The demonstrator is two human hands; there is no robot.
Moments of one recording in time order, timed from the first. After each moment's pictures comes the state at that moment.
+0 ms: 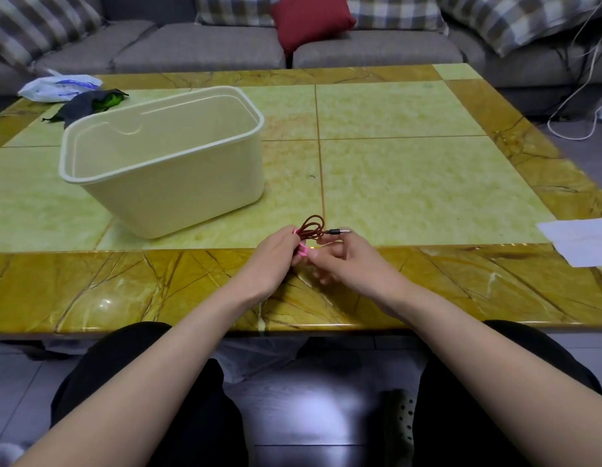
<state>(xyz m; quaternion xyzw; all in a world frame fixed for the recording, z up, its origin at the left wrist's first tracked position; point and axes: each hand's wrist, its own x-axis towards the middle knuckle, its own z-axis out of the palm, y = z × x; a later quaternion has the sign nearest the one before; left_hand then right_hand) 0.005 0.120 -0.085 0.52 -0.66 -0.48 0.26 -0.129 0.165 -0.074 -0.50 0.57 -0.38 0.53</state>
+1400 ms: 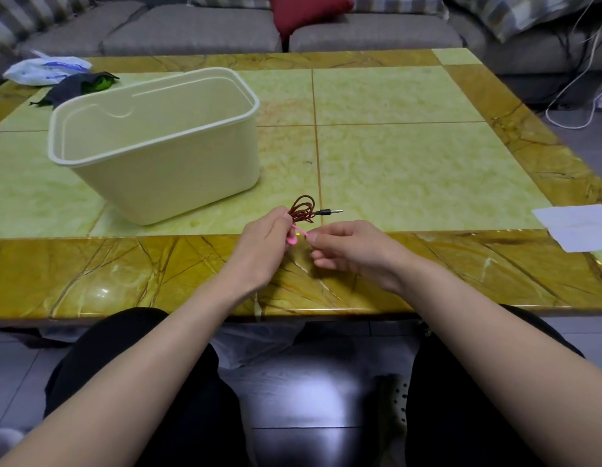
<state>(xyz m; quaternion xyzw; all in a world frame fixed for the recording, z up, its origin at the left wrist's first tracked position) 0.011 0.134 -0.077 0.50 -0.71 -0.39 0.31 -0.140 0.157 -0.075 -0.37 0.55 -0.38 0.65</state>
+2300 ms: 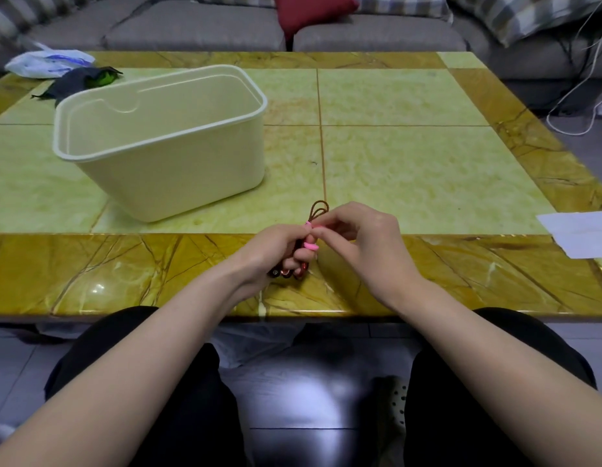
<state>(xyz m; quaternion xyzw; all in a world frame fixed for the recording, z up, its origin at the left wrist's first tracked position) 0.009 0.131 -0.069 0.43 -0.48 -0.73 0.22 -0.137 0.168 -0.078 -0.69 0.55 -0.43 0.18</state>
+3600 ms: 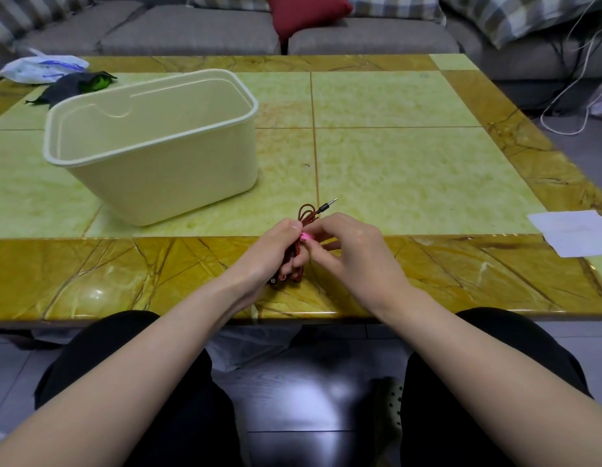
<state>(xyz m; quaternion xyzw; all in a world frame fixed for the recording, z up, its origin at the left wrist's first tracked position) 0.005 0.140 -0.079 0.44 -0.59 -0.62 0.27 -0.137 0.172 -0.090 -0.74 0.53 -0.40 0.13</state>
